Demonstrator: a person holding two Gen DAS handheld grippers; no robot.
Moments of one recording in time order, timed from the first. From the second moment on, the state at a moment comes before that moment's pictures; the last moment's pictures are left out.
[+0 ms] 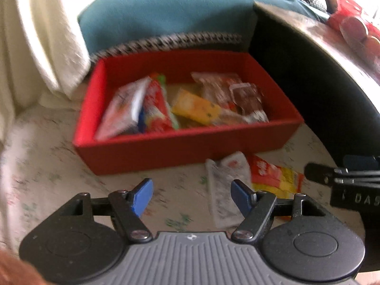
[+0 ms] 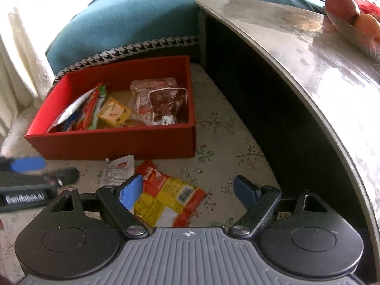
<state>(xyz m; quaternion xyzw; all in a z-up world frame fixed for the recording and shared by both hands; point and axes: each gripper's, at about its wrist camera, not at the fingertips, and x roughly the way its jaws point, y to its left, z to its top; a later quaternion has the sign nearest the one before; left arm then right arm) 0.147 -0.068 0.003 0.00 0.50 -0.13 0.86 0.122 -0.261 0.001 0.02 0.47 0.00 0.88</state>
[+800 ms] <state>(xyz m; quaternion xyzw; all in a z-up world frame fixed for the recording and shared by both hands) 0.150 -0.114 -0.043 0.06 0.48 -0.12 0.87 0.132 -0.282 -0.012 0.00 0.48 0.02 0.88</state>
